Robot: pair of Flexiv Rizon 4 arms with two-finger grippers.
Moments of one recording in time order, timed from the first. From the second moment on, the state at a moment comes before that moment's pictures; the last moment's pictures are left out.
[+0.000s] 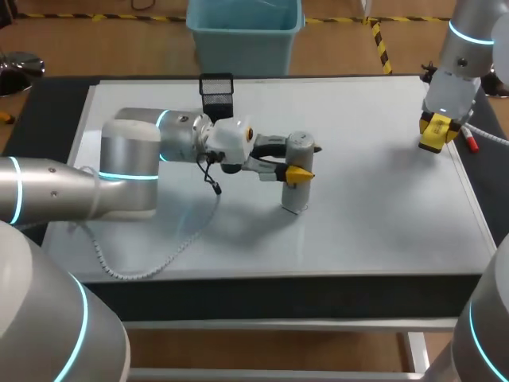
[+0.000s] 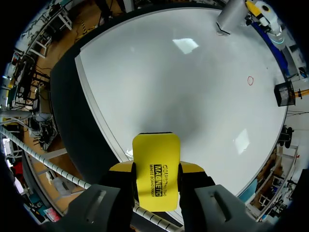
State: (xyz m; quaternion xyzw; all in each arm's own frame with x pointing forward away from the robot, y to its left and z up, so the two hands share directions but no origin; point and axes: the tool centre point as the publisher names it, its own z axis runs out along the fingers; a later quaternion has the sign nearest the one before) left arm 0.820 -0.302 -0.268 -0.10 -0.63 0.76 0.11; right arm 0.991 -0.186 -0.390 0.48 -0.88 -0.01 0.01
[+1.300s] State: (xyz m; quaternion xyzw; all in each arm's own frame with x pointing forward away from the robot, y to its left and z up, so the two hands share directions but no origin) left arm 0.826 -0.315 -0.282 -0.08 -0.63 0.76 0.13; right arm 0.991 -0.186 -0.390 0.48 -0.88 -0.01 0.01
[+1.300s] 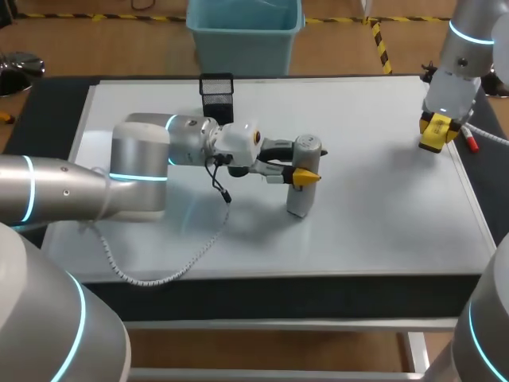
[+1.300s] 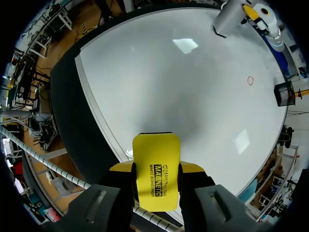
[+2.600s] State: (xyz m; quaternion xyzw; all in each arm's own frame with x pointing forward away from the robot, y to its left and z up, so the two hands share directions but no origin) left arm 0.844 -0.301 -0.262 -0.08 -0.63 0.76 0.09; right arm 0.991 -0.186 -0.390 0.48 -0.88 -0.01 0.01
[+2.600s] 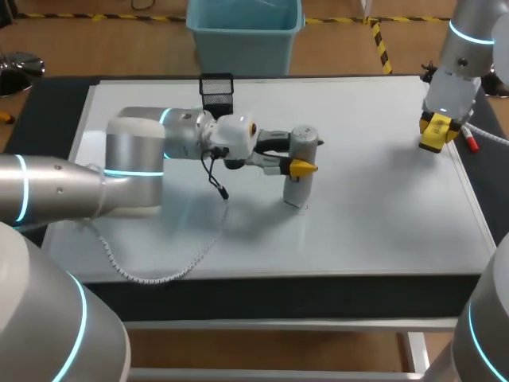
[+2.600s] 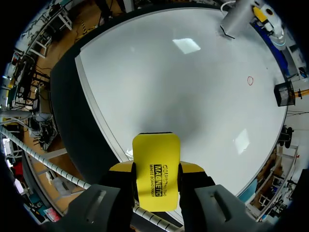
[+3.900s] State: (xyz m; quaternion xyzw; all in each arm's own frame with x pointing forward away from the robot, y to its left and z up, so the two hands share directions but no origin) left arm 0.938 -0.053 -0.217 0.07 -0.63 0.76 -0.09; right arm 0.991 -0.186 -0.390 0.48 -0.88 -0.01 0.01
